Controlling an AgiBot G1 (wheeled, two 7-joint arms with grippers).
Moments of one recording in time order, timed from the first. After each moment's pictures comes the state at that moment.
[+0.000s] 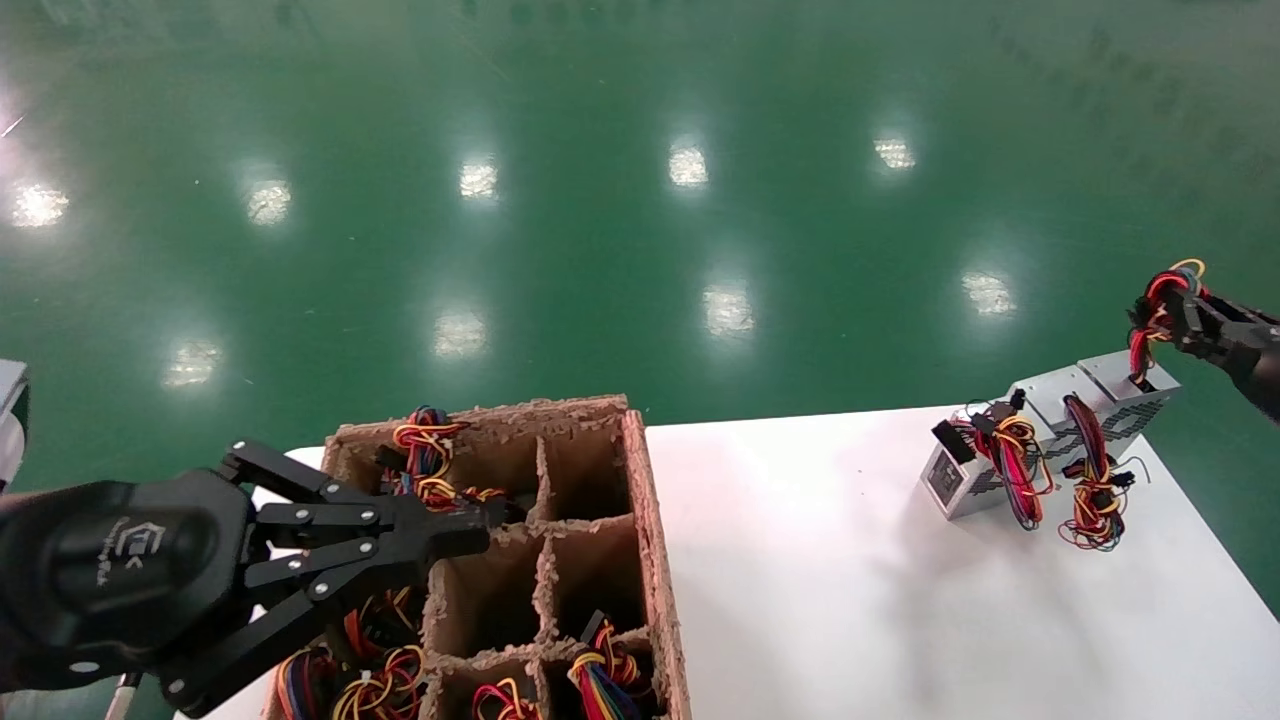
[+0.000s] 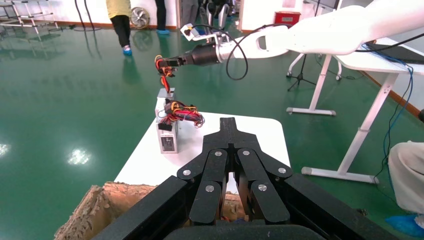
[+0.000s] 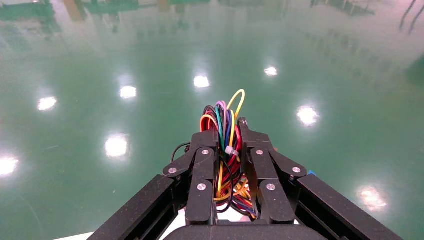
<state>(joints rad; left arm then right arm) -1.10 0.55 0.42 -1.25 0.62 1.43 -0.10 1.27 -0.83 -0.15 0.36 -0.95 -0.52 -0.13</state>
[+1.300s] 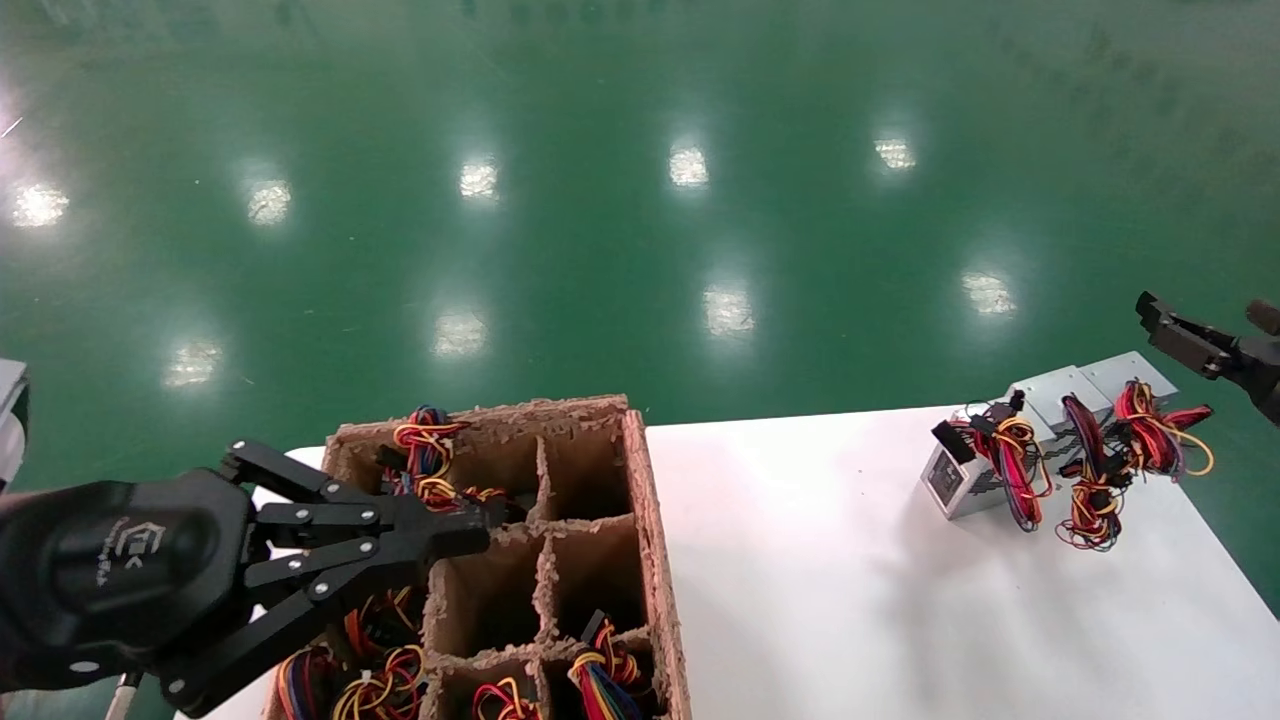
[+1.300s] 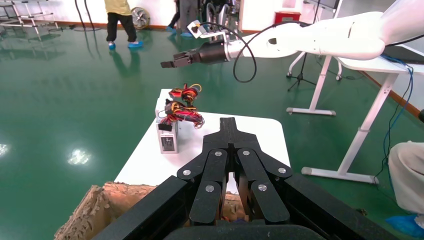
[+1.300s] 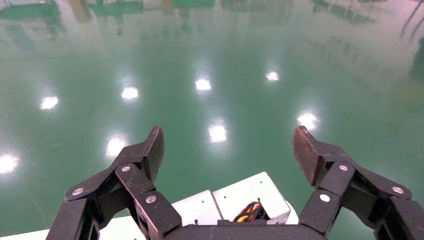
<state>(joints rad) -1.10 0.55 0.42 -1.25 0.62 1.43 -0.10 1.02 -0.72 -0.22 0.80 -0.97 -0.35 0.16</state>
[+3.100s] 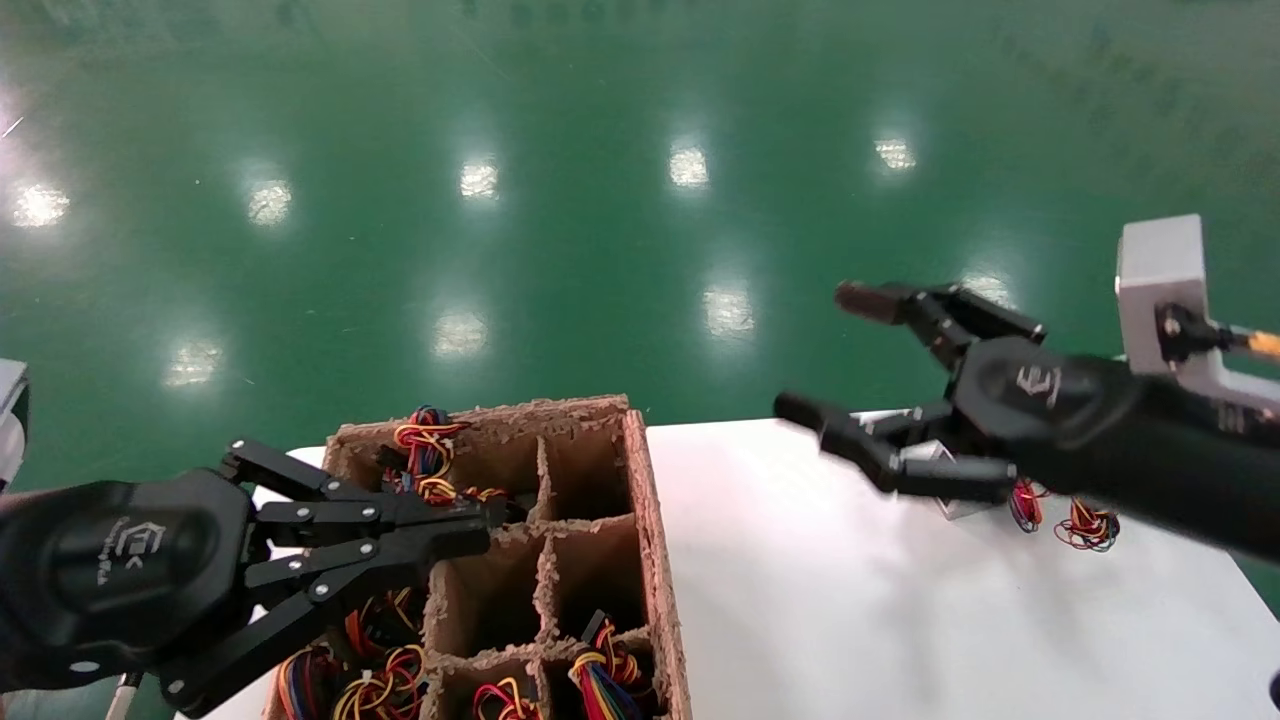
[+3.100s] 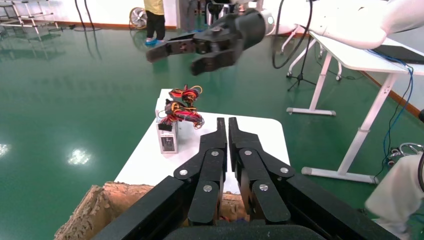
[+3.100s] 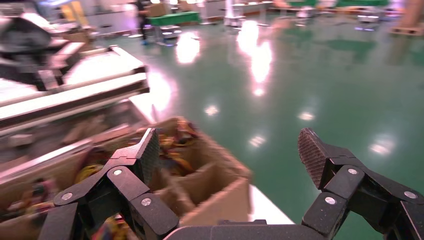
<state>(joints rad) -1.10 0.55 0.42 -1.25 0.62 1.43 -0.10 1.05 -0.63 -0.26 1.19 -0.79 -1.23 0.18</state>
